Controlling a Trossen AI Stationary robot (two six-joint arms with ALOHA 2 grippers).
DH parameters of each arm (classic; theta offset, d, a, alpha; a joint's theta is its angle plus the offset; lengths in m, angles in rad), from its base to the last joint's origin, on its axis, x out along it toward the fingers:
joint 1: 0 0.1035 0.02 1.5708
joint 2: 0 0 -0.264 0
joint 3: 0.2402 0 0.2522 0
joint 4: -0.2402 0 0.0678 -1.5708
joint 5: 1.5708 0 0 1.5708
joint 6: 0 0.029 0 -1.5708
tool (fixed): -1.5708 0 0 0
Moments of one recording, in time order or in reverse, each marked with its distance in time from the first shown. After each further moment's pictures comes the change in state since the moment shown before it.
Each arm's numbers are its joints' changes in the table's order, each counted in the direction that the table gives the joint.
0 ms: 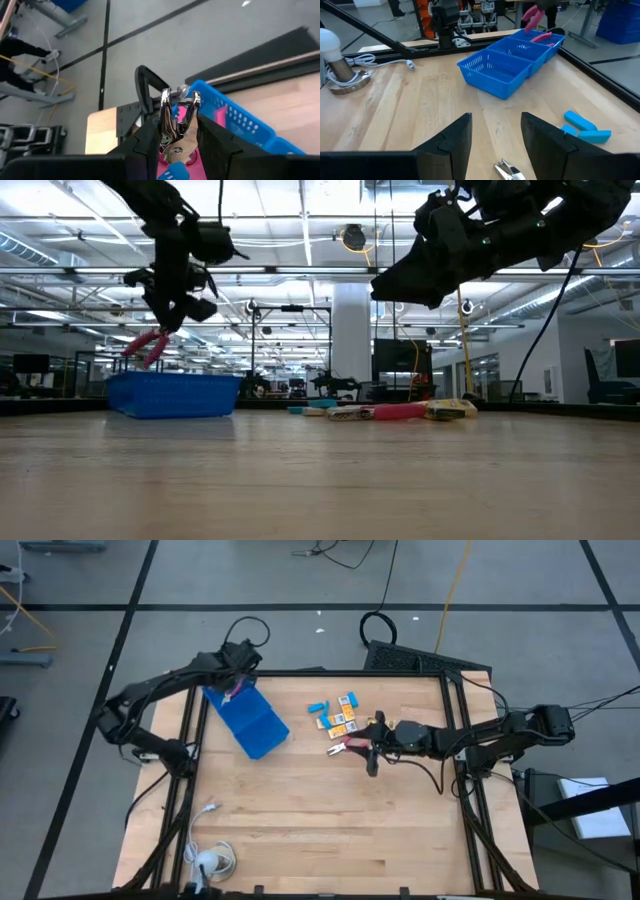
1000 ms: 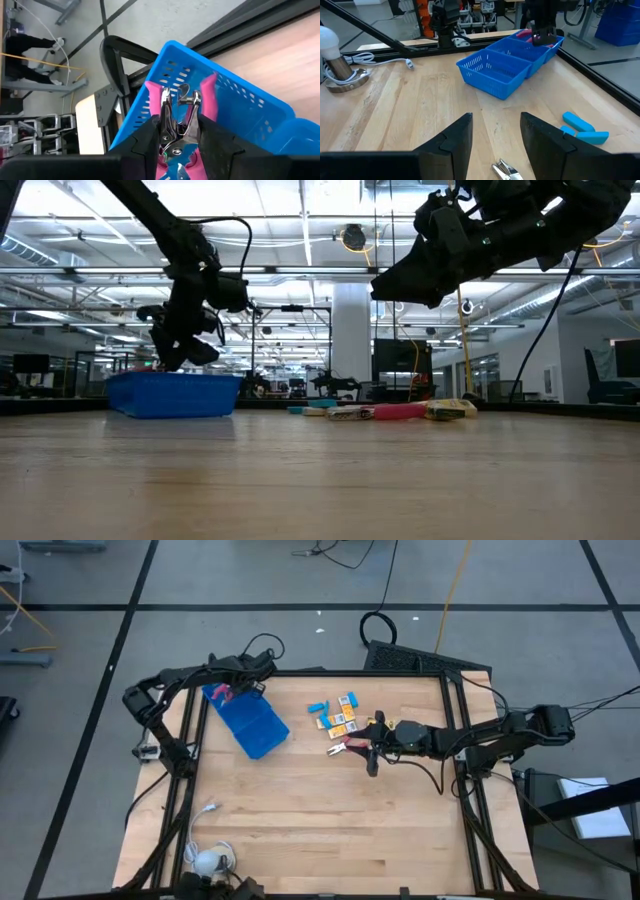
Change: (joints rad) left arm 0.007 -0.246 0.000 0.000 -0.034 0.031; right arm 0.000 0.000 0.000 -0.001 0.000 -0.015
